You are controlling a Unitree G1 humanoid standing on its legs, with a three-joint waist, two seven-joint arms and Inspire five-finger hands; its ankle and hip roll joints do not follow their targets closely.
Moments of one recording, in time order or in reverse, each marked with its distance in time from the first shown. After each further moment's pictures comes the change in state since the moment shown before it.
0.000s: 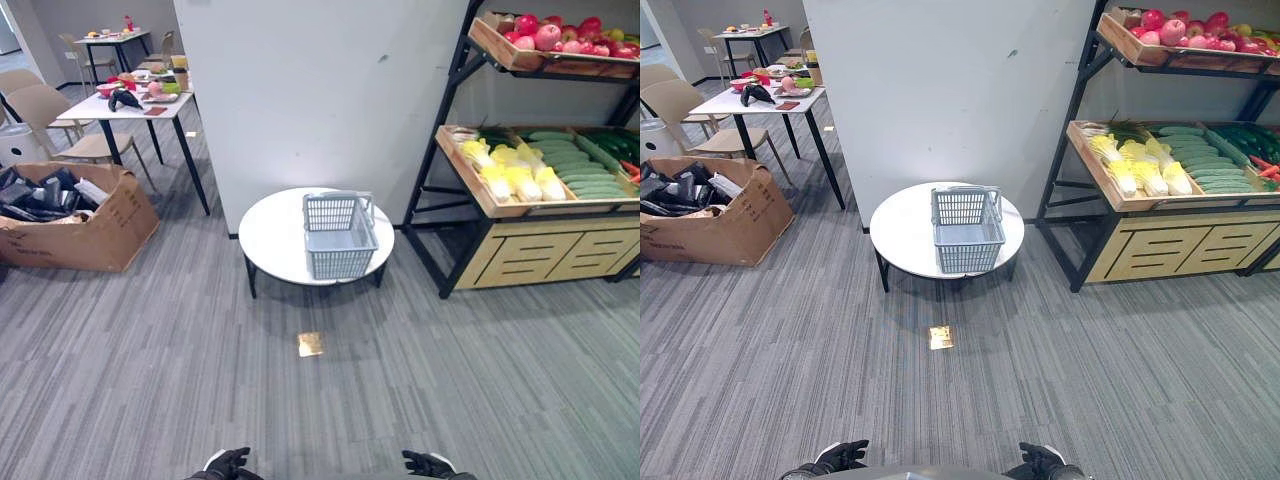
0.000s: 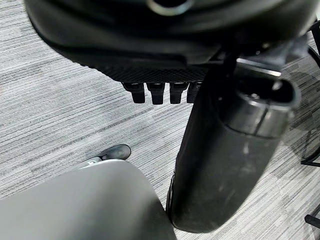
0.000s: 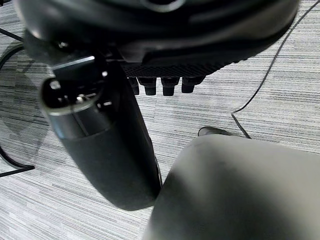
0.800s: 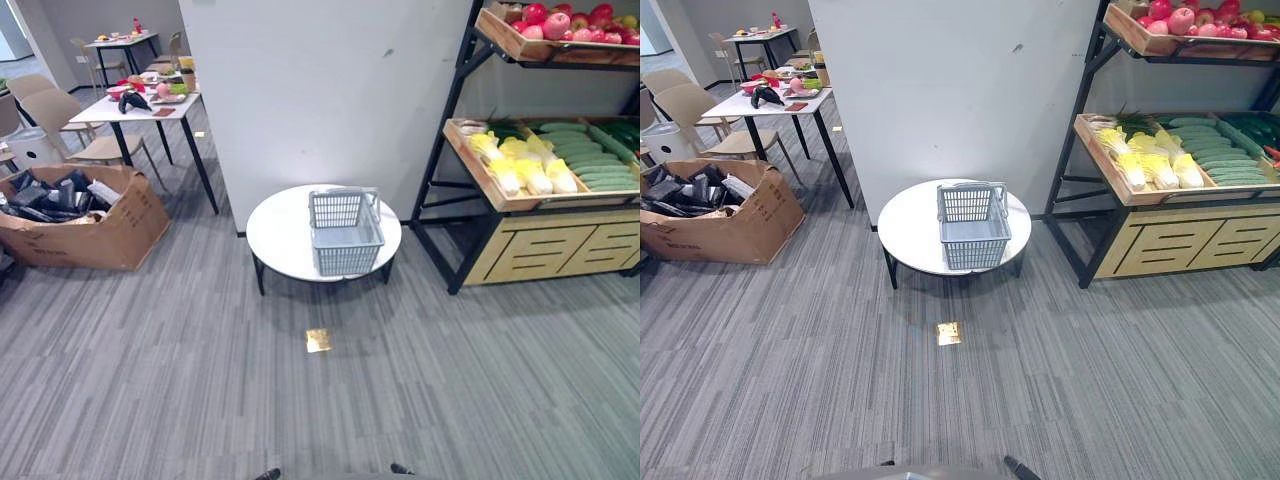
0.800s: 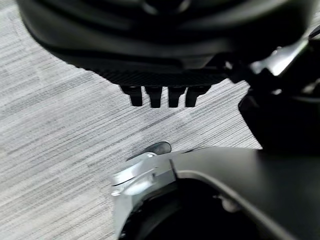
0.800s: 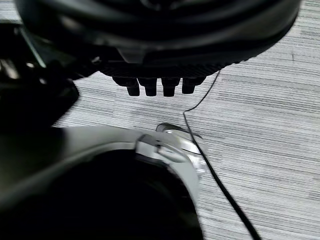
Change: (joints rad) left arm 0.063 -0.001 -0.022 0.036 0.036 0.038 -0.002; right arm 0.074 -0.033 0.008 0.025 -0.016 0.032 -0.004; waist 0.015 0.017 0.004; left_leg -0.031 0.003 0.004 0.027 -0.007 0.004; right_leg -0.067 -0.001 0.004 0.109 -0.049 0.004
